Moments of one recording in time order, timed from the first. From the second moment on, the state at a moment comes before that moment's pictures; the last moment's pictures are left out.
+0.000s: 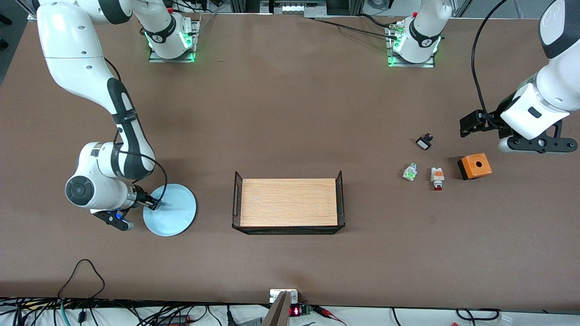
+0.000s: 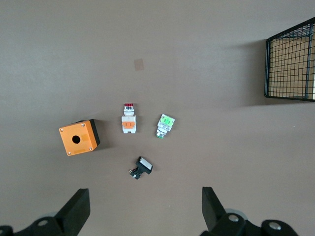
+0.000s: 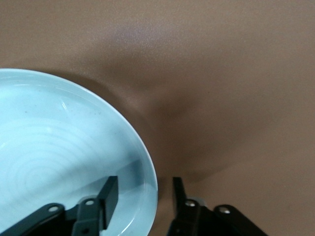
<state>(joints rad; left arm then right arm) 0.00 0.12 -0.10 -1.56 0.00 1.62 -0.08 0.14 0.80 -0.11 -1.49 0.08 2.16 0.47</state>
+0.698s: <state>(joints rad) 0.02 0.18 -0.10 -1.63 0.00 1.77 -0.05 0.14 0.80 -0.11 -1.49 0.08 2.10 0.47</state>
